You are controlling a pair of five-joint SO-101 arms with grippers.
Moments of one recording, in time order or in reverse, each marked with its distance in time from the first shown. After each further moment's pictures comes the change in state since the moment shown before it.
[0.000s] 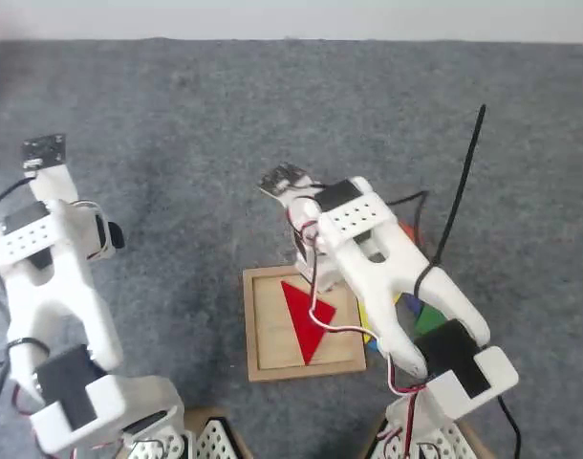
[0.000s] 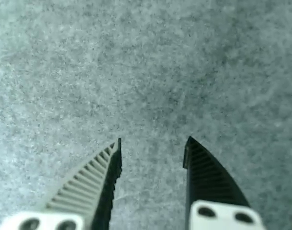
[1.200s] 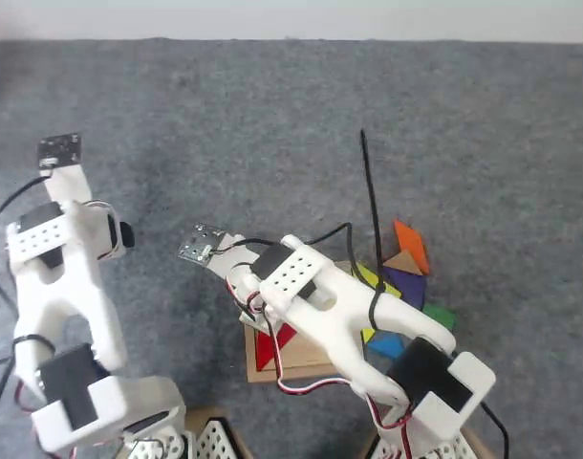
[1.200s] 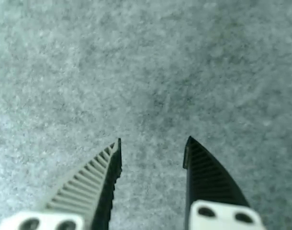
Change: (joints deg) left arm 3.0 0.0 2.4 -2.8 0.0; right arm -20.0 1.6 7.6 -17.9 0.8
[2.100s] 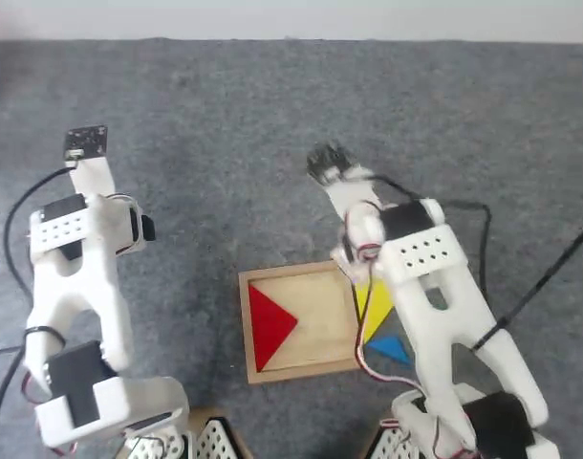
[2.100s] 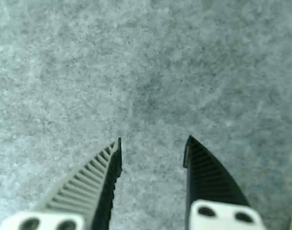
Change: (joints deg) left arm 5.6 0.0 0.0 0.0 3.0; right arm 30.5 -25.8 8.3 12.3 5.7
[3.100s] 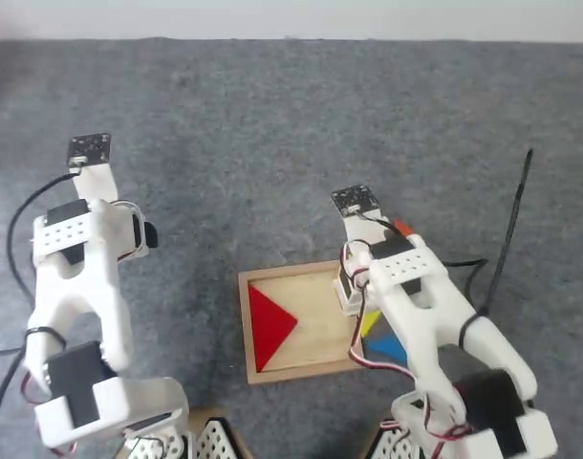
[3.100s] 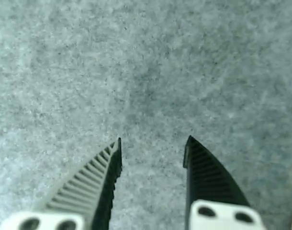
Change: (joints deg) left arm 0.0 -0.1 2.5 -0.9 0.0; right arm -1.8 9.9 14.2 -15.4 -23.9
